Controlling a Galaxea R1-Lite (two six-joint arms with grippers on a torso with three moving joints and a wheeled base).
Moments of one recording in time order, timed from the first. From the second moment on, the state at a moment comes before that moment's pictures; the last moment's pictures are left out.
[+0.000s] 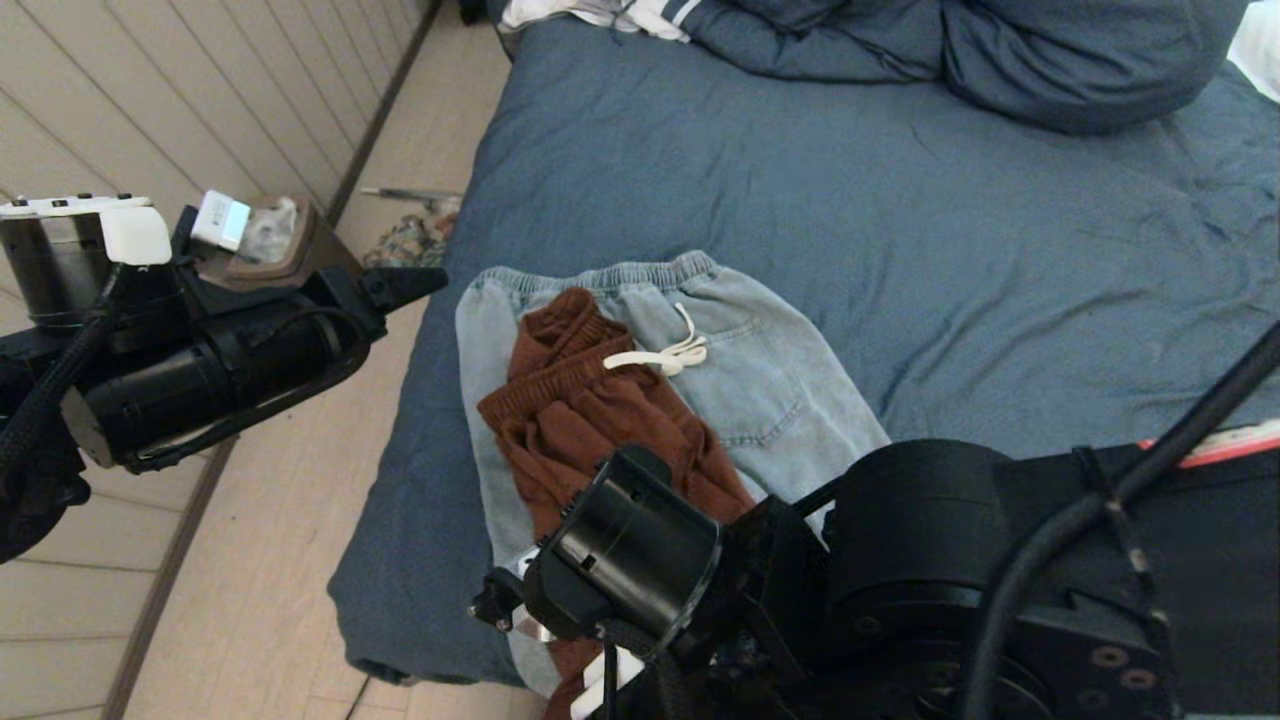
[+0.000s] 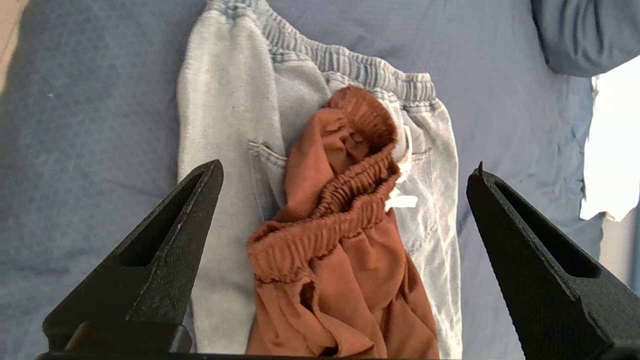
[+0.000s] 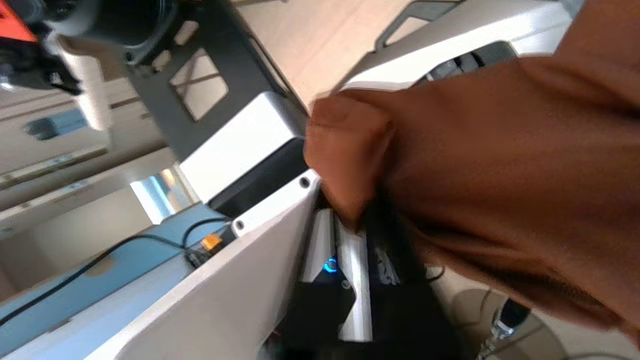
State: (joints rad) left arm -0.27 1.55 -0.85 -0.62 -0.21 -0.63; right arm 1.13 1.92 -1.43 0.49 0.27 0.31
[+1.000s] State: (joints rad) left arm -0.29 1.61 -0.87 -0.61 -0.22 -0.63; right arm 0.85 1.92 -1.60 0.42 0.04 0.31
